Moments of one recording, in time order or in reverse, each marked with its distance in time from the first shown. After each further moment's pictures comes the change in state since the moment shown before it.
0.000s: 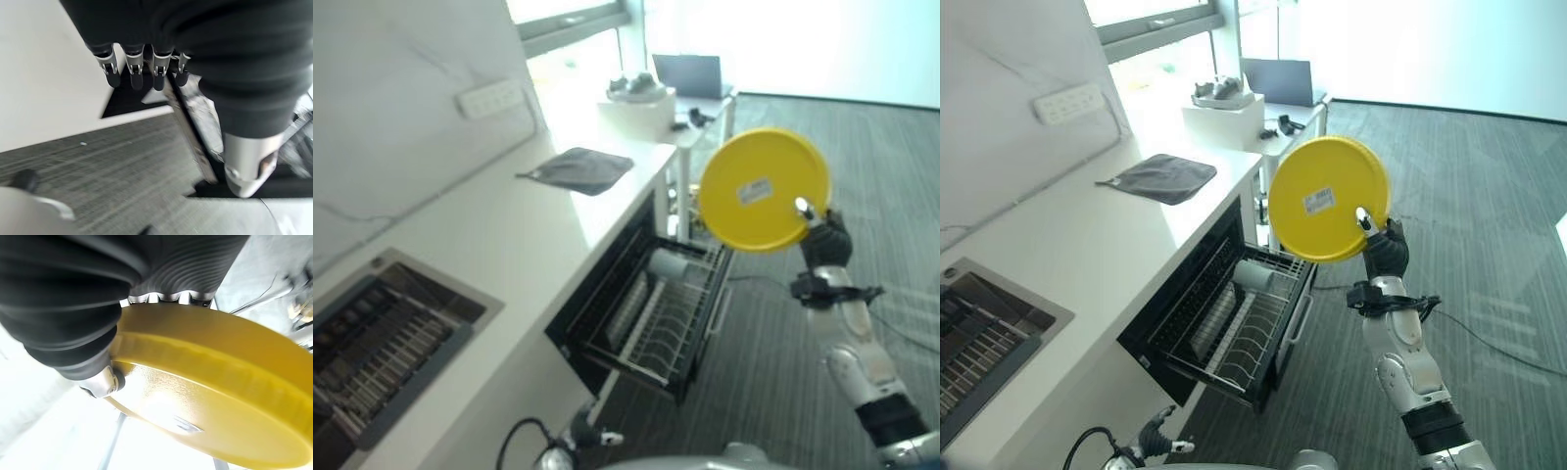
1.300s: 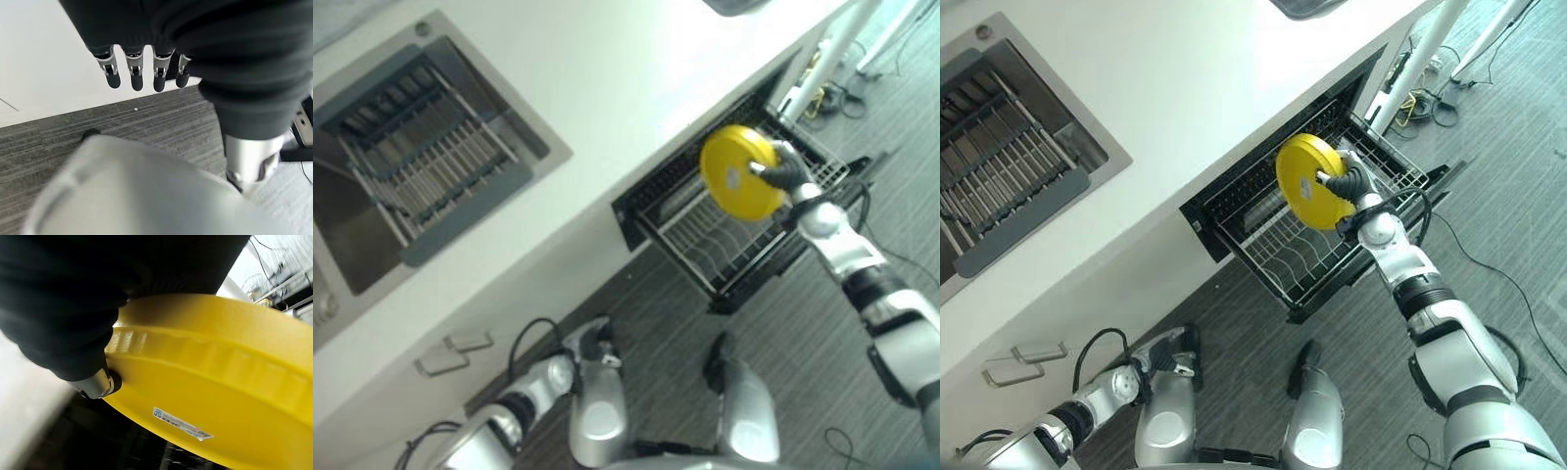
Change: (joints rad) left arm -0.310 0.183 -0.084 -0.067 0.117 0.072 -0.056; right arm -0.765 -0.094 0.350 0.767 -0.594 0.103 0.025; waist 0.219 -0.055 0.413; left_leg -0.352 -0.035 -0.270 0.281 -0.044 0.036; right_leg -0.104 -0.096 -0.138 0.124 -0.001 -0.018
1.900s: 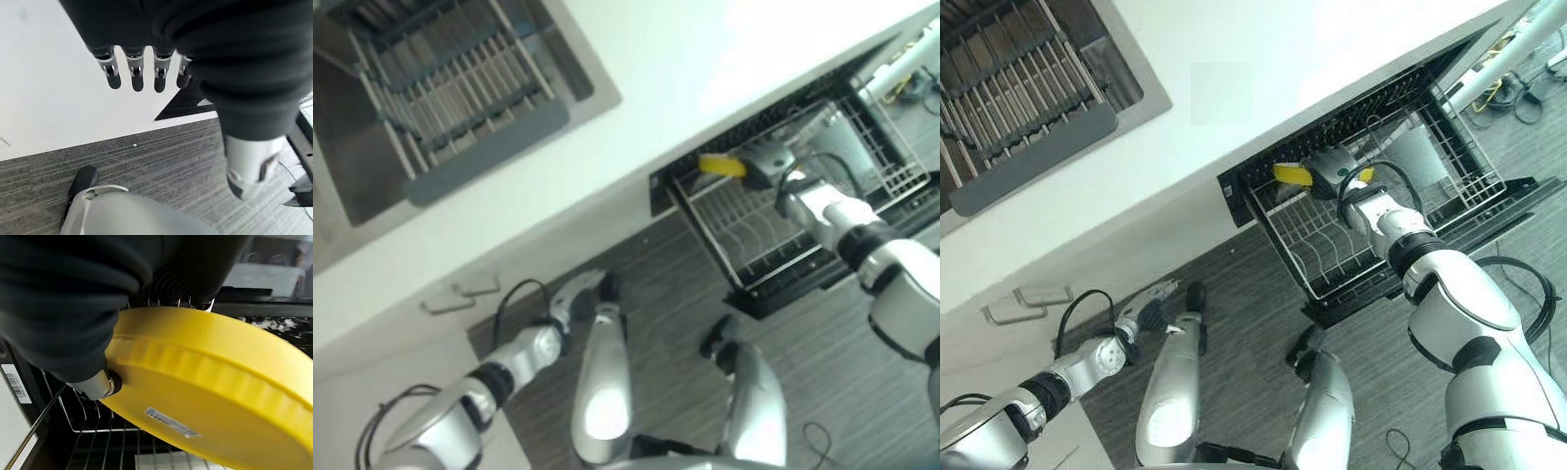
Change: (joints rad) left arm -0.096 0.155 -0.119 -0.140 0.000 -0.054 0.226; right arm -0.275 0.018 0.509 0.206 -0.769 0.023 -0.323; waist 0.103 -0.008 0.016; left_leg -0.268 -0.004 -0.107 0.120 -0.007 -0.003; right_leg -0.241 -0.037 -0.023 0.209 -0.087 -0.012
